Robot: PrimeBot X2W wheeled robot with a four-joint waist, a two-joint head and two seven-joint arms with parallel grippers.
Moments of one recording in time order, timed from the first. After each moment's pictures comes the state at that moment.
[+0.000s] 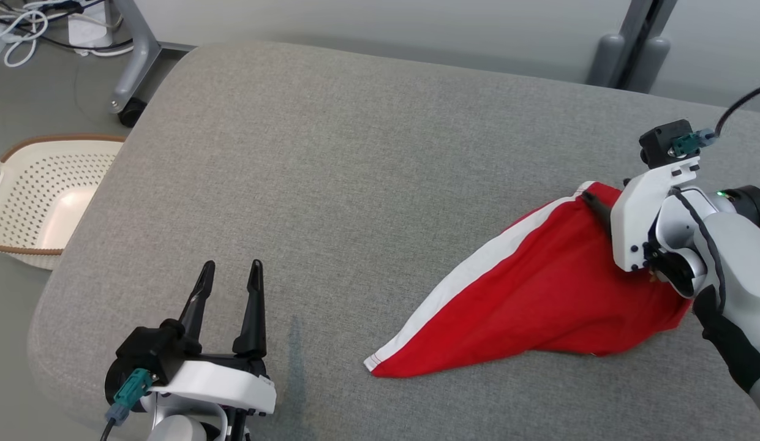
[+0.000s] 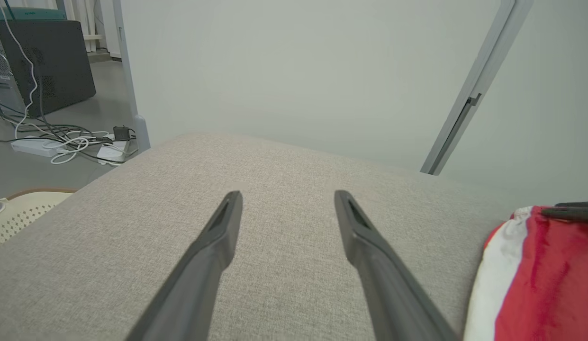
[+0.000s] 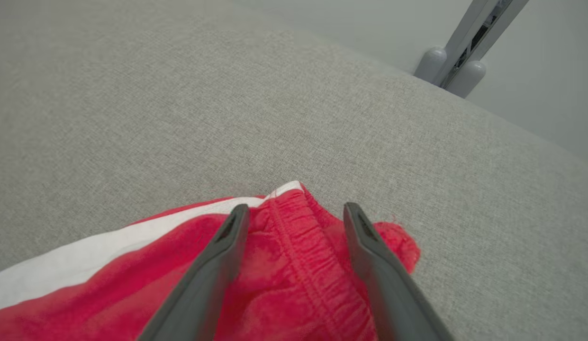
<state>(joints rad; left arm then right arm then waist) -0.11 0.05 -0.15 0.22 -0.34 0.01 -0.26 -0.87 -0.32 0.61 0.91 0.56 0.13 0.28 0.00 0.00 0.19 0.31</state>
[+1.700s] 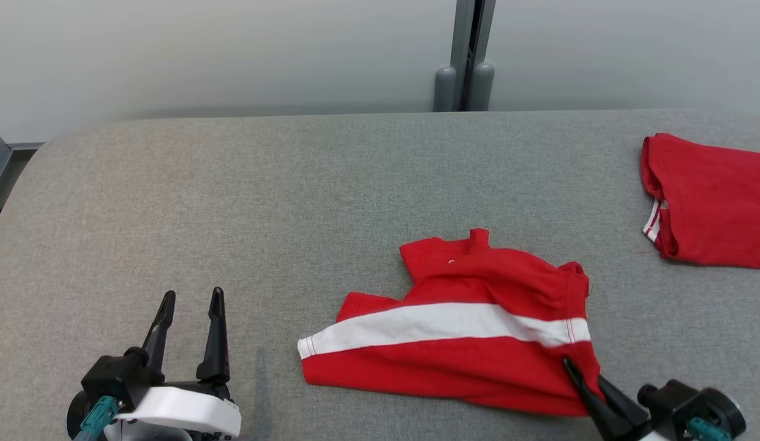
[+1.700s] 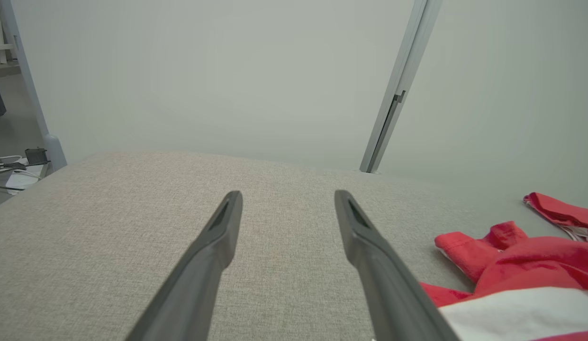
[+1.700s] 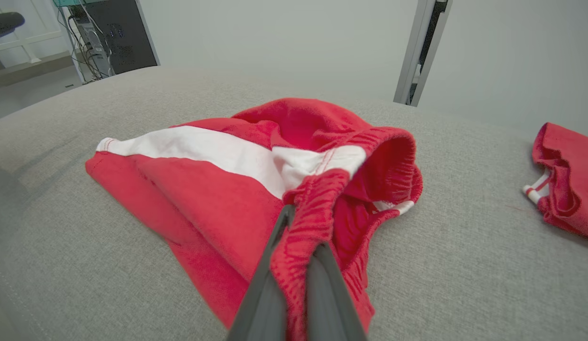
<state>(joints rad) -0.05 0.05 -0.03 0.24 -0.28 -0.04 -0.26 -0.03 -0.39 0.46 0.22 0.34 0.13 -0.26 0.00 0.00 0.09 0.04</state>
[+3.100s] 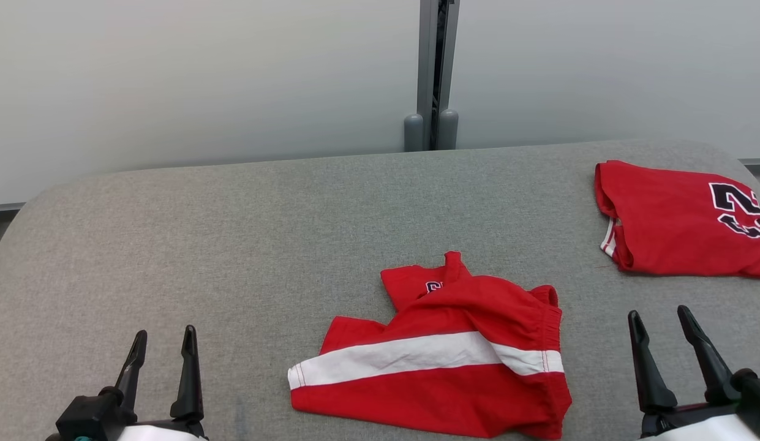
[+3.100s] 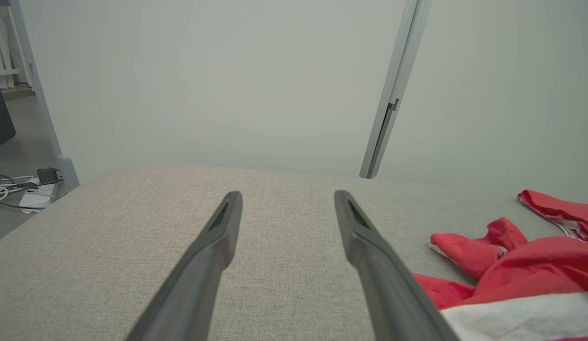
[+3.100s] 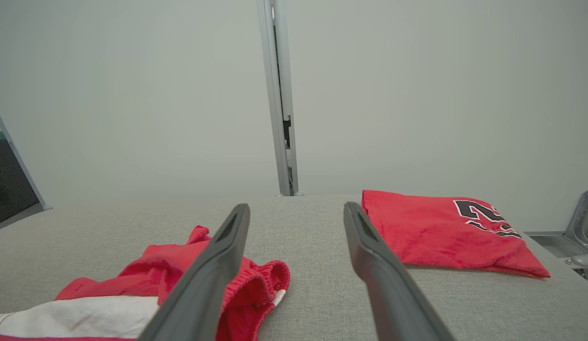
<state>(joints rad) 0.06 0.05 0.07 0.21 -0.22 -0.08 -0.26 0.10 -0.14 0.01 0.06 0.25 0.13 -0.26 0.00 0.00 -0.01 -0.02</state>
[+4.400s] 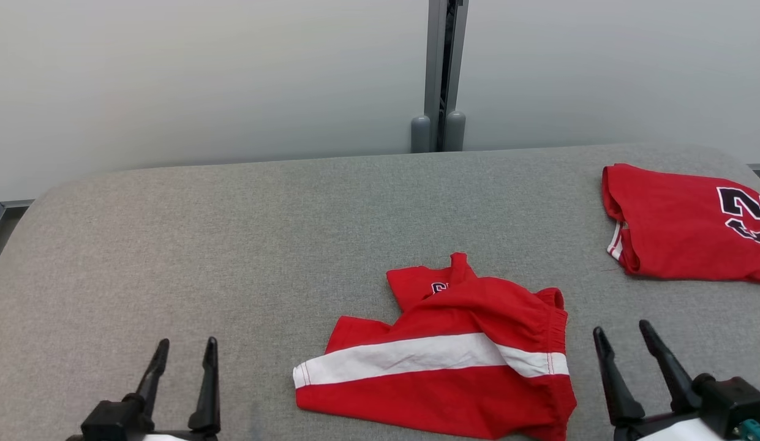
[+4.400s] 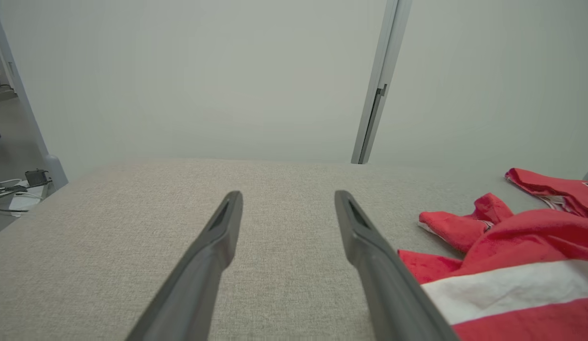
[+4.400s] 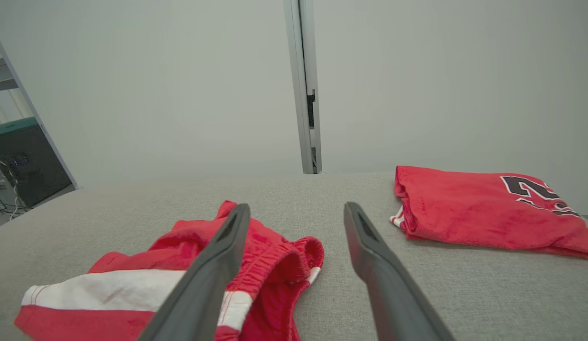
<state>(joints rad) 0.07 0.05 0.04 0.22 -0.18 -0.10 -0.26 0.06 -0.14 0.09 0.15 0.27 0.13 -0.26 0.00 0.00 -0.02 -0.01</state>
